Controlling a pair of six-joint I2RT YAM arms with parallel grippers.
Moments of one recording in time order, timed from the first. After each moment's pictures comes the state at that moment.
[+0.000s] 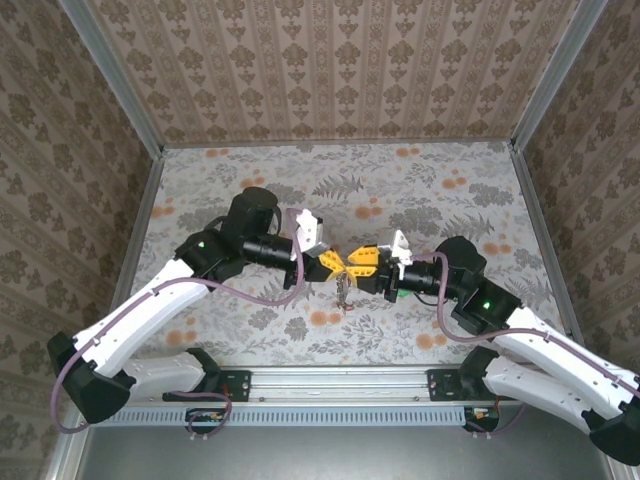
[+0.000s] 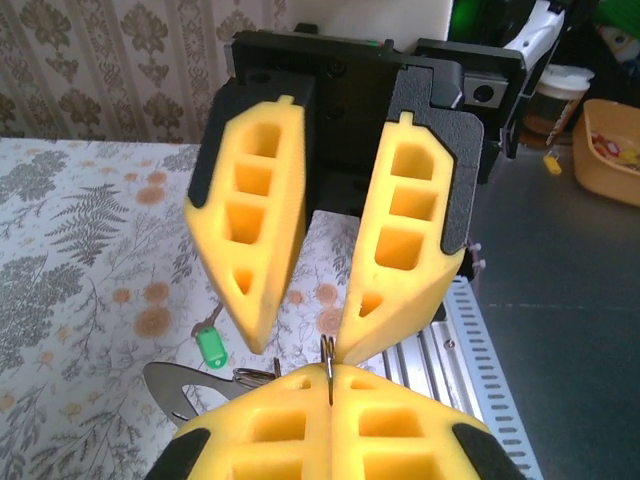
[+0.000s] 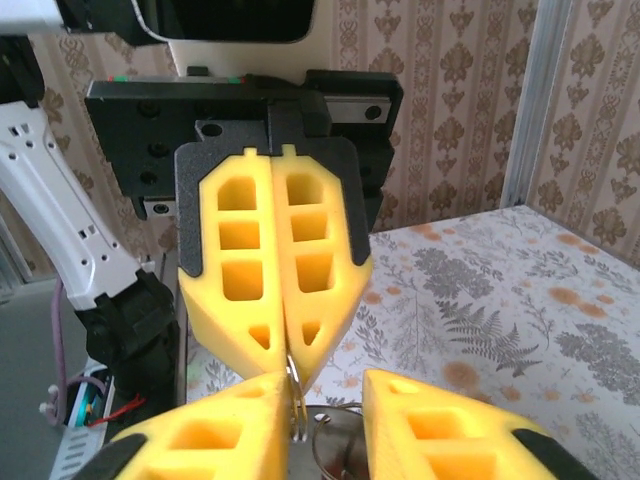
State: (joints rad) left arm -0.82 1.15 1.16 -0.56 0.84 0.34; right arm 0.75 0.80 0.69 0.03 -0.47 -0.03
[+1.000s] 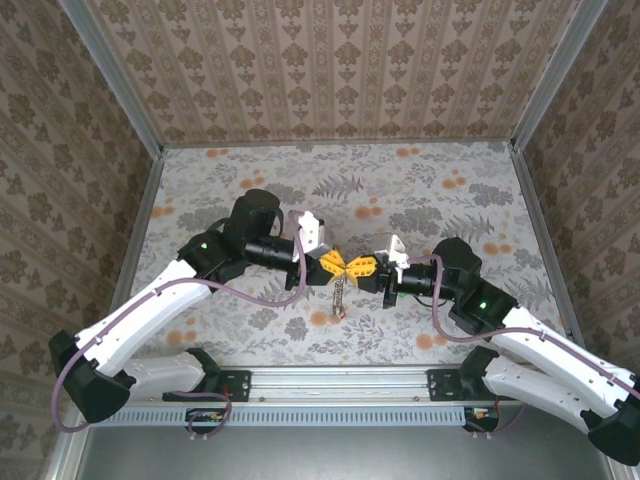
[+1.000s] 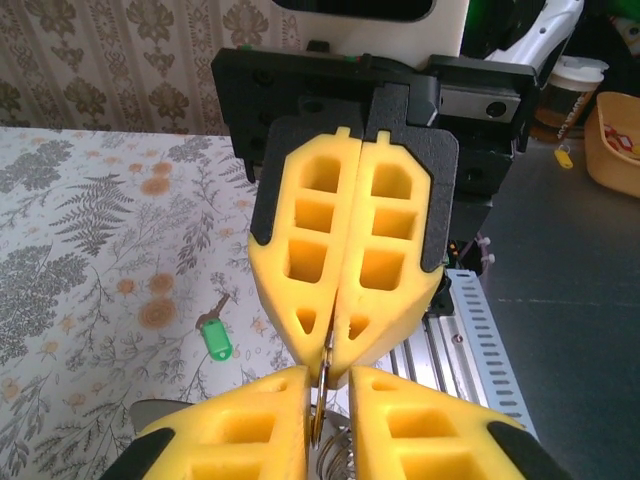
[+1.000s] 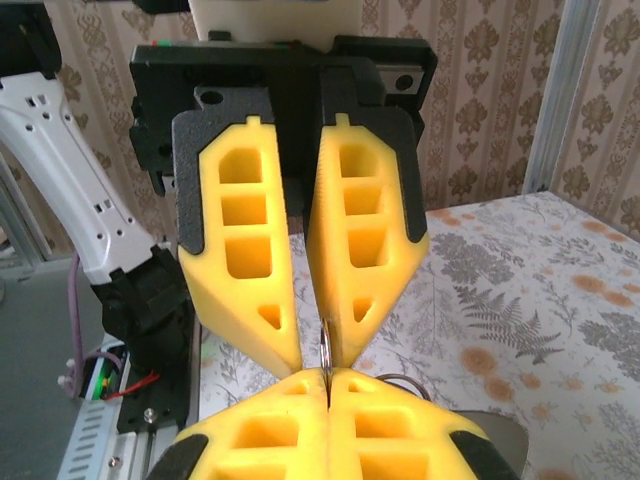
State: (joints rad) left arm -0.82 1.14 1.13 -0.52 0.83 0.32; right arm 0.74 0.80 0.65 0.08 -0.52 -0.02
